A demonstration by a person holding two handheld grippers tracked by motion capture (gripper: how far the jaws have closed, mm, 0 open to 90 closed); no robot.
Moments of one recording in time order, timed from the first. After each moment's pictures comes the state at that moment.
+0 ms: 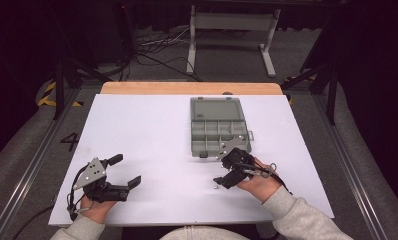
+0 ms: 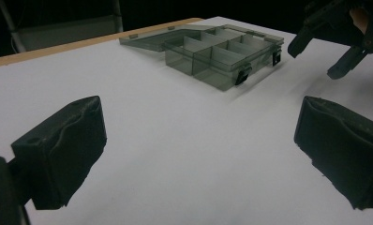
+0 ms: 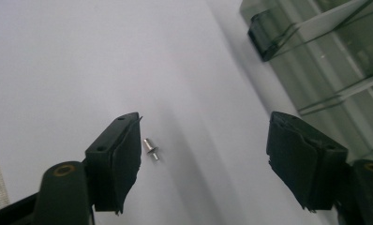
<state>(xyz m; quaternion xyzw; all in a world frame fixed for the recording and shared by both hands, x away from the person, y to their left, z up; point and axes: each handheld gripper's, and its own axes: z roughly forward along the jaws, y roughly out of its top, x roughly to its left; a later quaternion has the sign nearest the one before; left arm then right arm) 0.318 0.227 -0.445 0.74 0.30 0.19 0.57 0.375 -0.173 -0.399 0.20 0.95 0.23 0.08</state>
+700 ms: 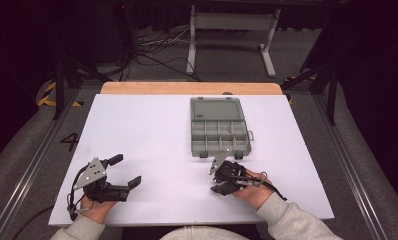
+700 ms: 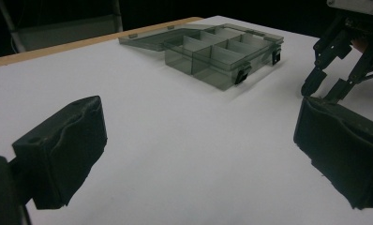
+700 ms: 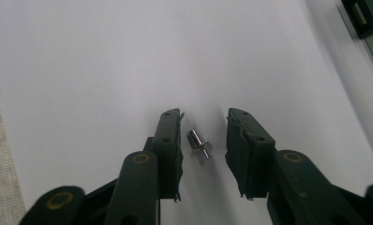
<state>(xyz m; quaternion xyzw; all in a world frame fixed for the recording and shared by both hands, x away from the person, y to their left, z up) 0.318 0.226 -0.445 0.74 0.30 0.19 0.57 0.361 -0.156 -0.429 0.16 0.97 0.20 0.05</state>
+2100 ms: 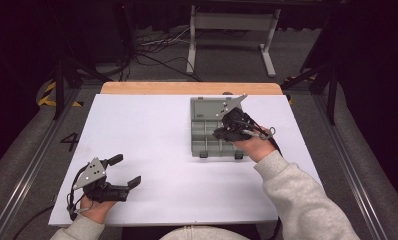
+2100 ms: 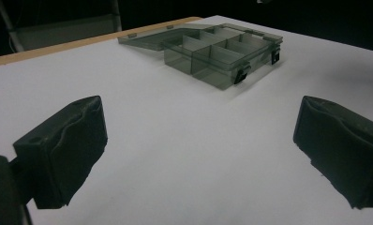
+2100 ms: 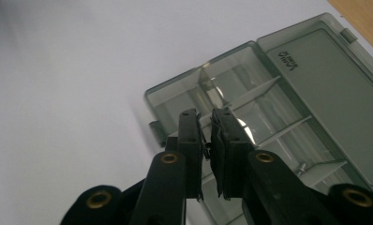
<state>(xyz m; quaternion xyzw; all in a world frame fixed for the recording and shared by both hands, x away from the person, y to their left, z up) 0.318 0.227 -0.445 0.75 0.29 0.19 0.57 0.450 -0.171 -0.332 0.23 0.92 0.29 0.11</state>
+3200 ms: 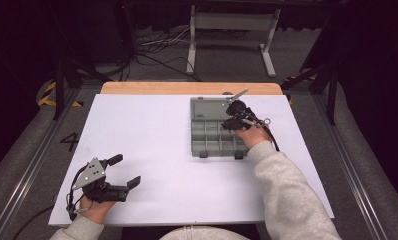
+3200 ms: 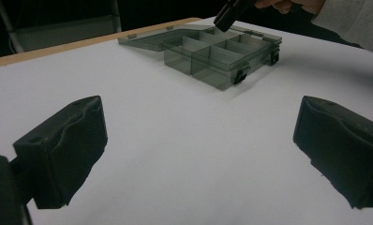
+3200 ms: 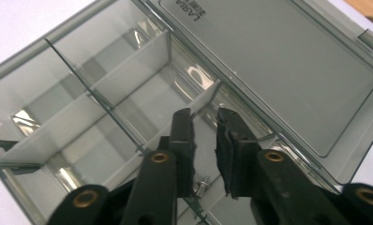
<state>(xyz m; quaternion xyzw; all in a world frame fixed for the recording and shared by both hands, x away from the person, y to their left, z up) 0.318 0.229 -0.445 0.74 0.29 0.19 0.57 0.520 -0.197 -0.385 0.34 0.90 0.25 0.14</state>
